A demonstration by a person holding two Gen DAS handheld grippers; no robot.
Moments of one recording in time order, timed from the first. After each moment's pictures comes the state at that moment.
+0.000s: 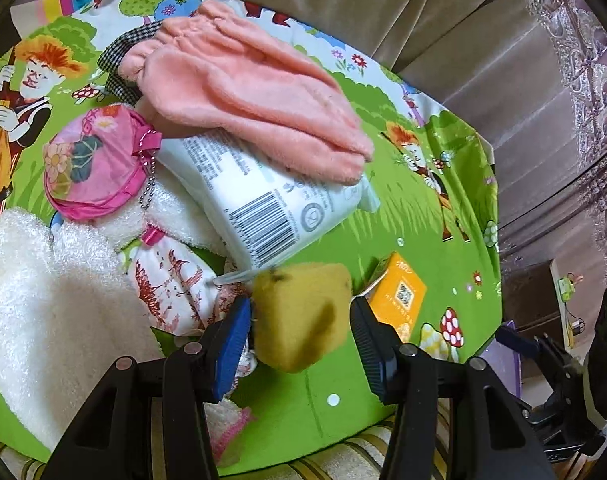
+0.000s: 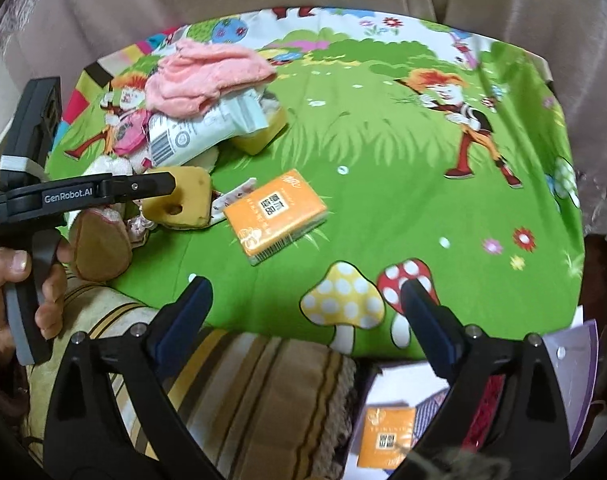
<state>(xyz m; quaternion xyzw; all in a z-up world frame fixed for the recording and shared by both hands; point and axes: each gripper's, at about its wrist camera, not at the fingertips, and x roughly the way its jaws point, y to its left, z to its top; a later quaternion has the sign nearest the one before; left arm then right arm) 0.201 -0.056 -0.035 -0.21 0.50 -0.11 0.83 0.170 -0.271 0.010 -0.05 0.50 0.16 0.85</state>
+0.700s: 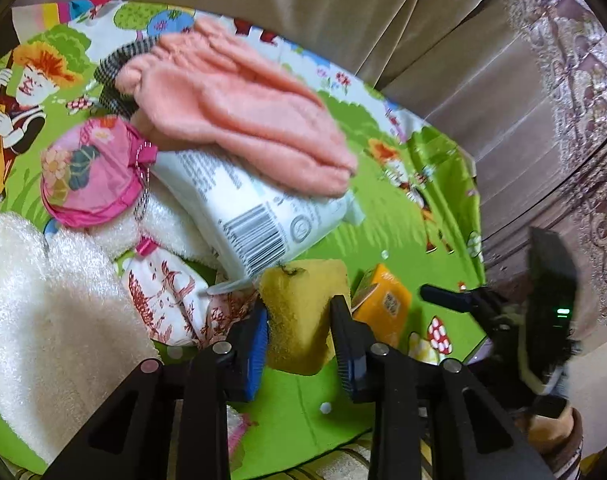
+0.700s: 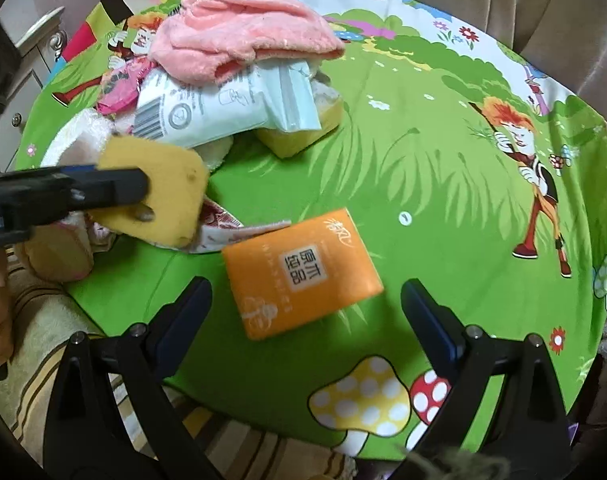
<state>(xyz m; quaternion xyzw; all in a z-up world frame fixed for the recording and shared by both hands) 0.192 -0.051 -0.033 -0.22 0.45 -0.13 0.85 0.226 -0.213 -0.036 -0.16 0.50 0.22 0.82</state>
